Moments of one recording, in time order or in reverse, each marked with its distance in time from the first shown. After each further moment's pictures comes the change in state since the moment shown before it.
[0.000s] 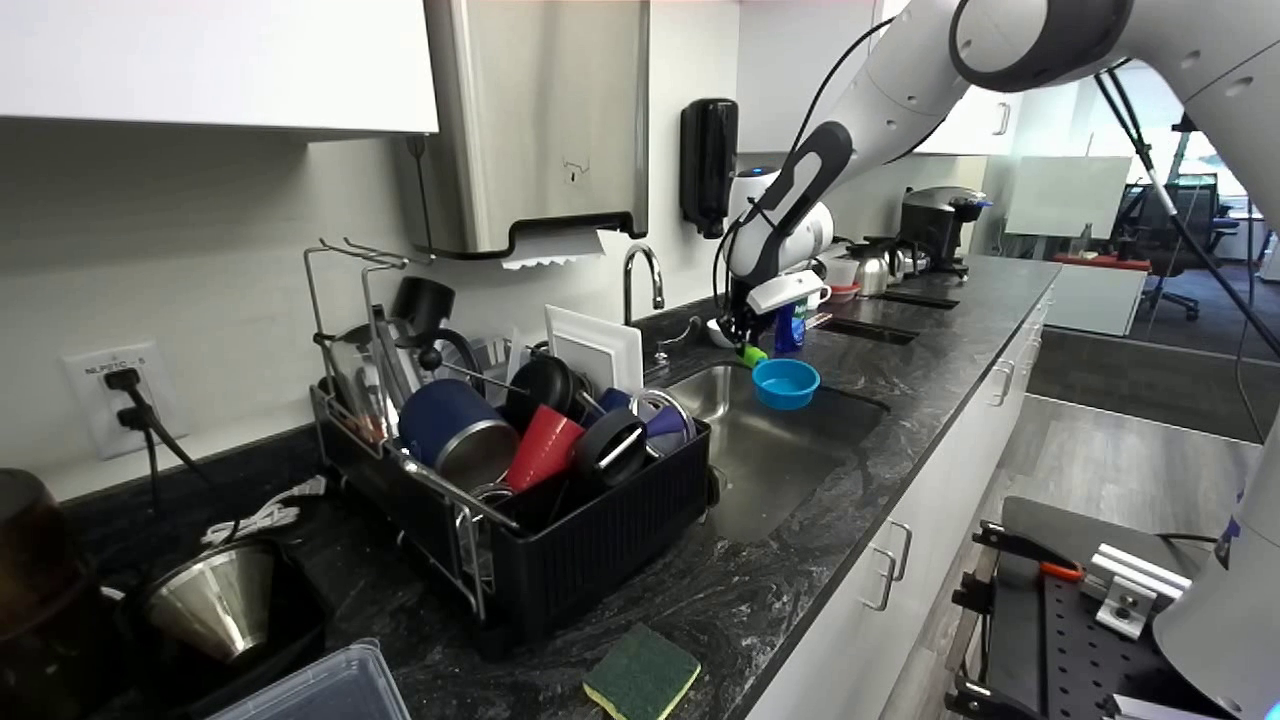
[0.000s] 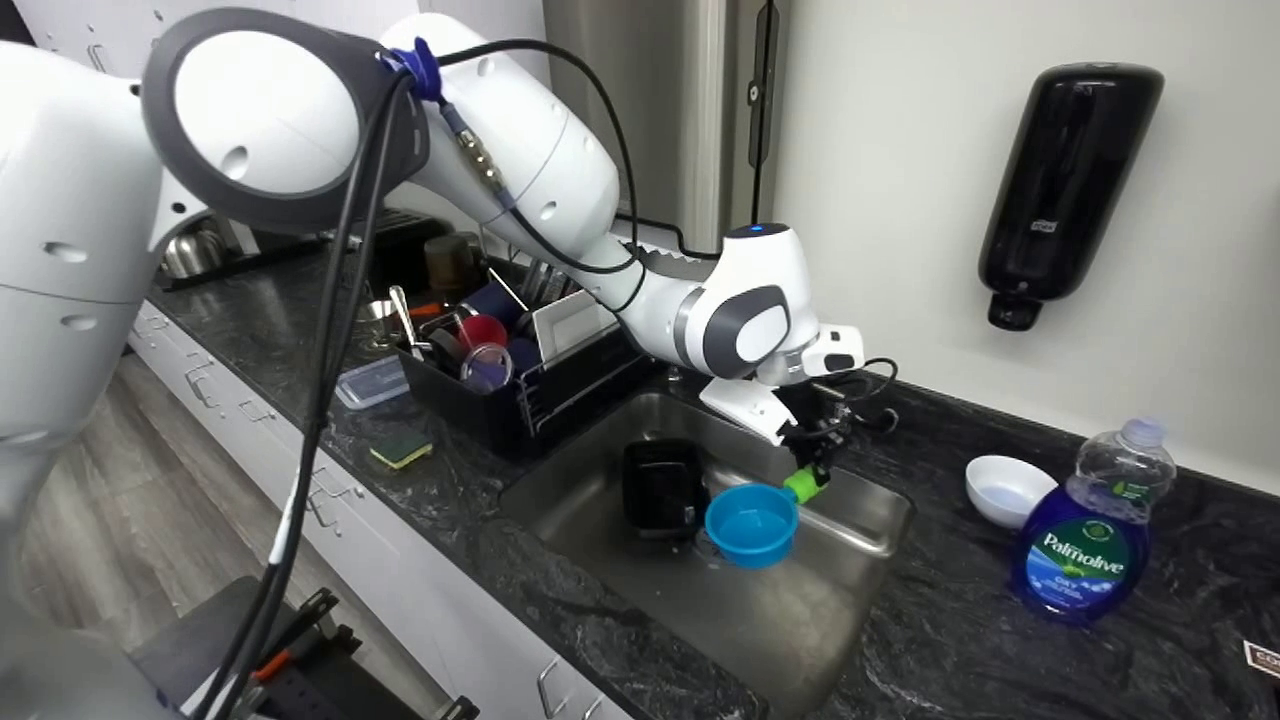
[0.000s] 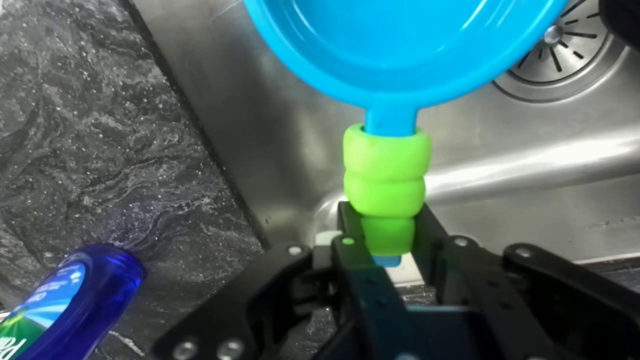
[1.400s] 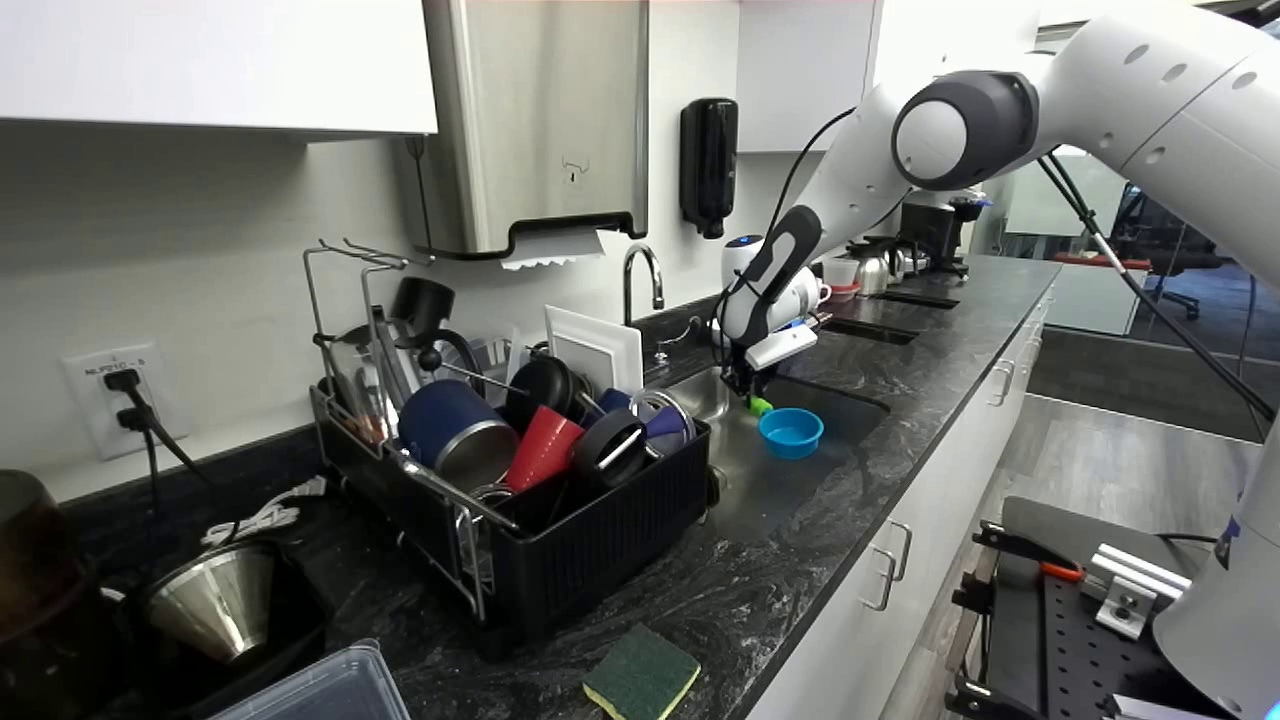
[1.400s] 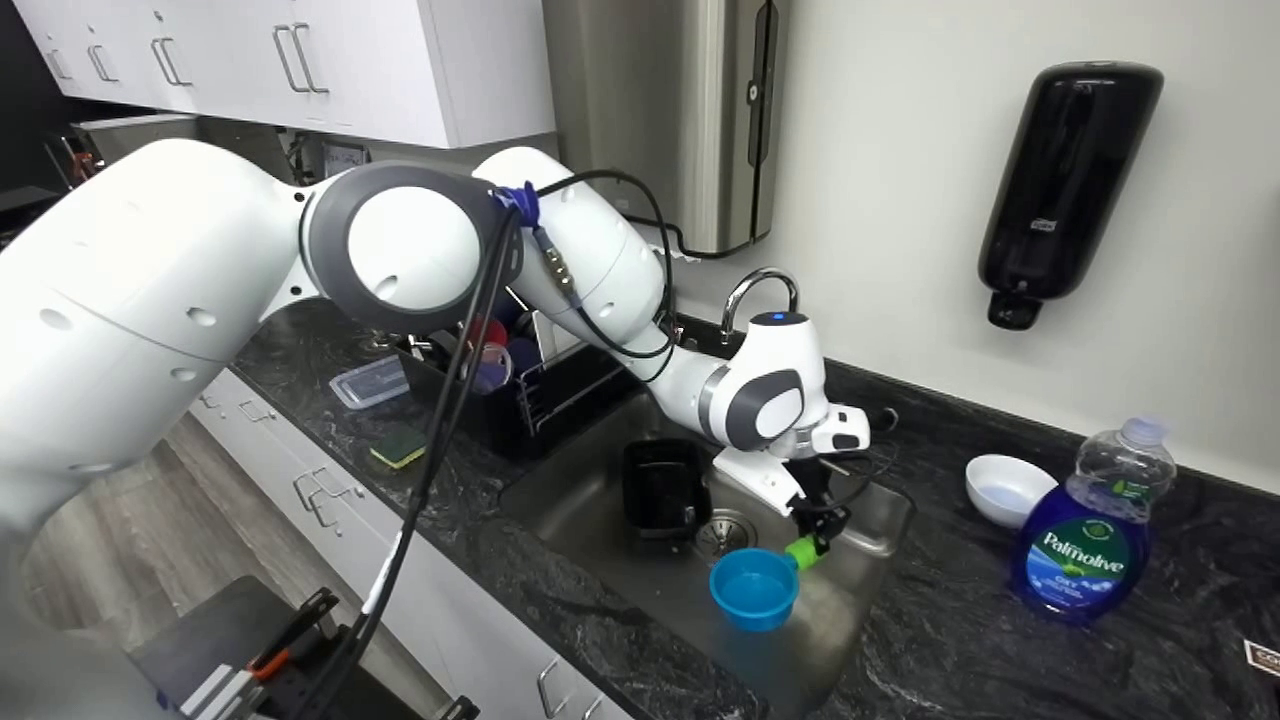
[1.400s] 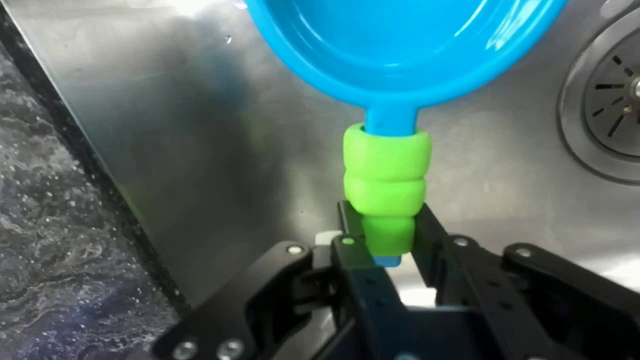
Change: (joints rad) arm -0.038 0.272 0.007 0.189 0.024 -0.027 -0.002
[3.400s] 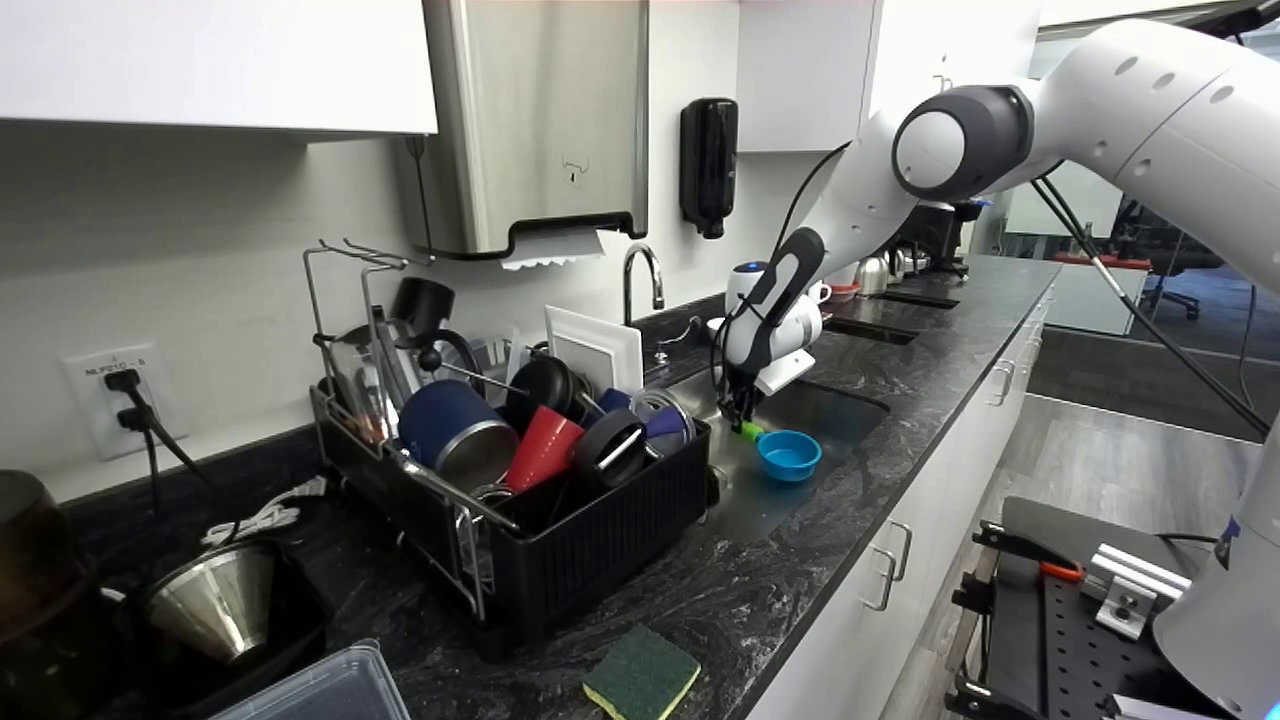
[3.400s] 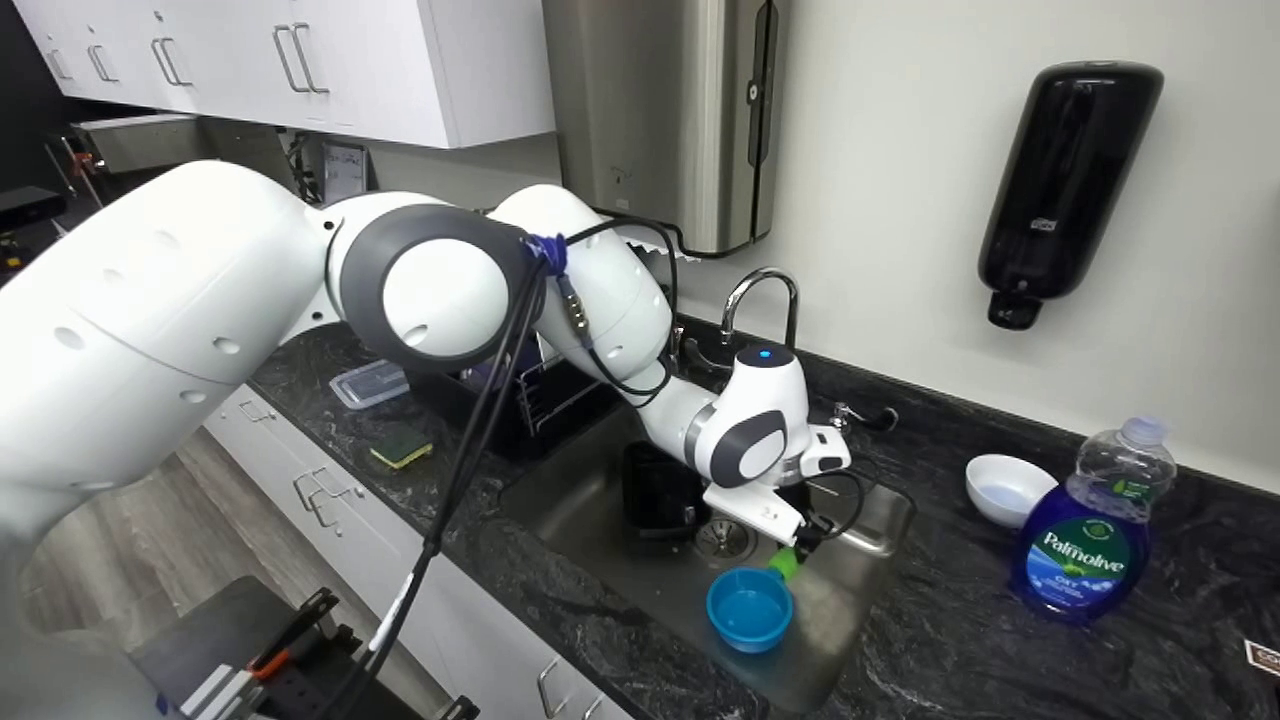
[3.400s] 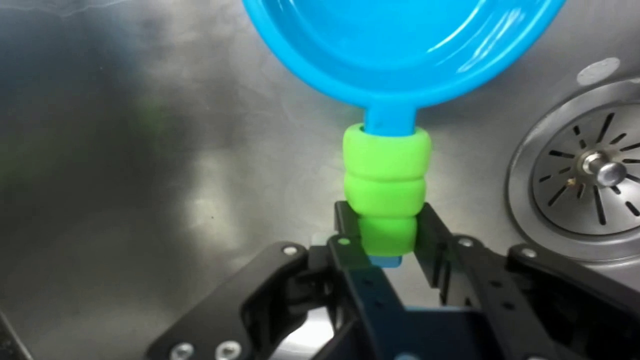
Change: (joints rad) arm -0.084 0.052 0.122 -0.028 0.000 0.139 -0.262
